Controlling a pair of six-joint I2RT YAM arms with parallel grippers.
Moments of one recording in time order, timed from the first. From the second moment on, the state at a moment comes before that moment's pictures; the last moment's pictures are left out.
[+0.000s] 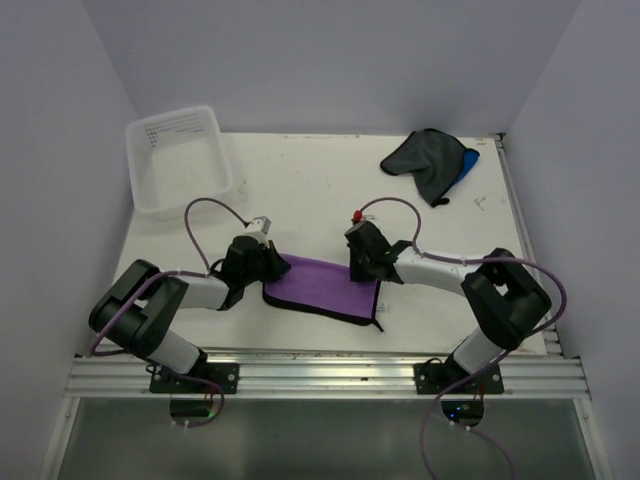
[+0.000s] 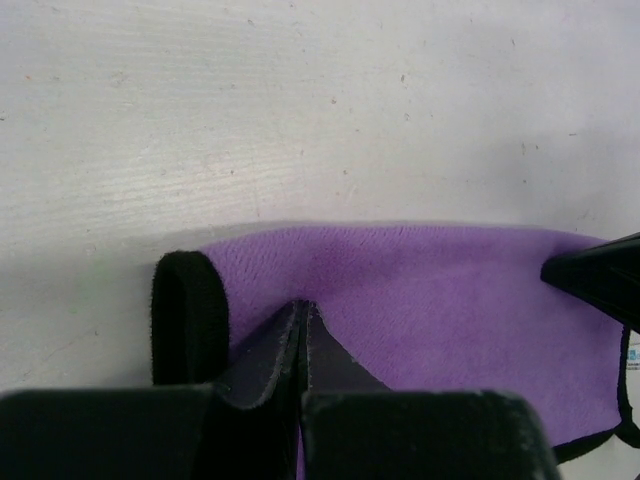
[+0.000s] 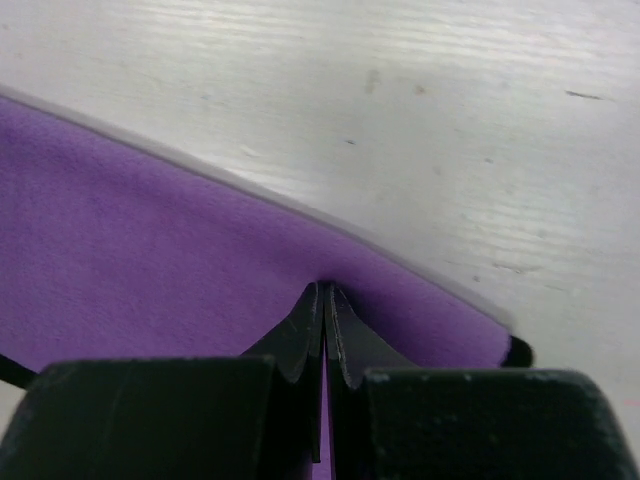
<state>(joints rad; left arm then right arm) -0.48 1.52 0.39 0.56 0.12 -0.59 0.75 1.64 0.88 -0.24 0.16 0.63</state>
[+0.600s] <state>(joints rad) -0.48 1.52 0.40 0.53 0.11 -0.57 0.66 1.48 0.71 -0.22 0.16 0.59</state>
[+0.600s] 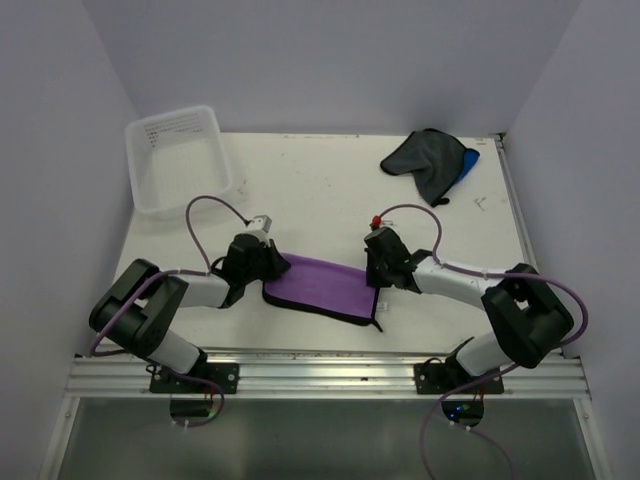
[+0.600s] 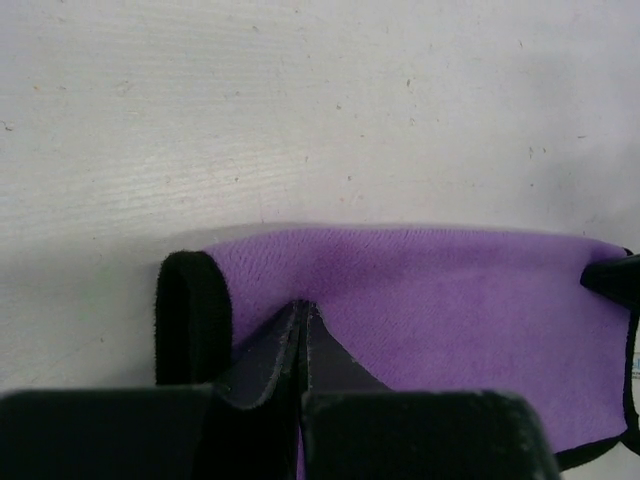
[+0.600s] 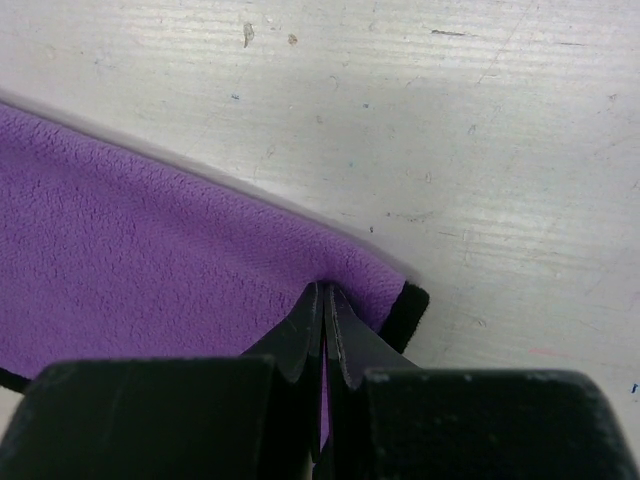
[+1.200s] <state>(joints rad) -0.47 1.71 0.67 0.40 0.10 -0.50 0.67 1.35 0.73 -0.26 0.05 0.50</state>
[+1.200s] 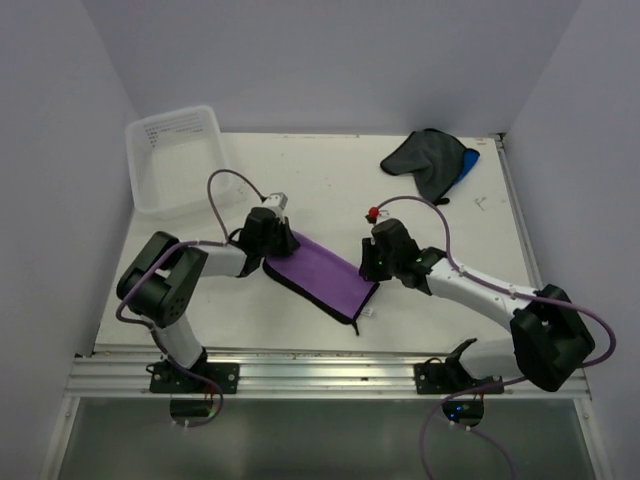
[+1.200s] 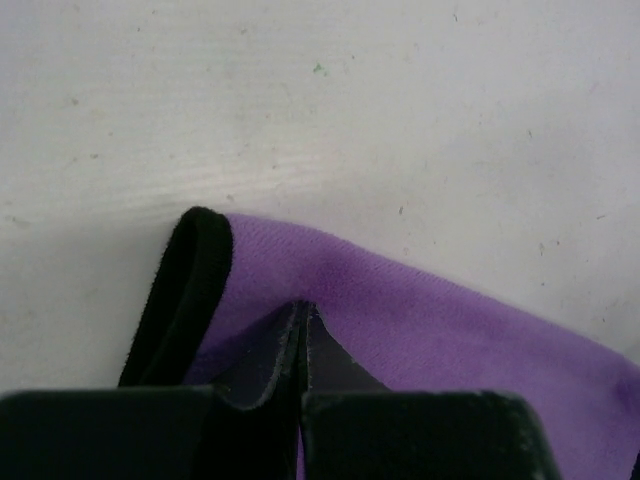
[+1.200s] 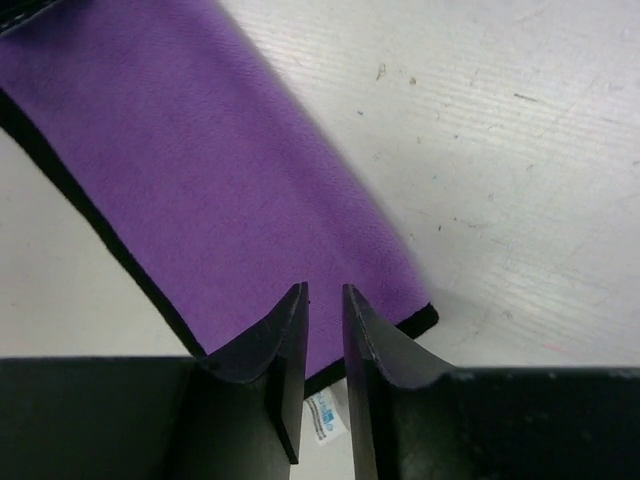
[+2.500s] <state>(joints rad) -0.49 1.52 0.72 0.29 0.12 -0.40 0.82 1.28 0.54 -0.26 0.10 1.05</state>
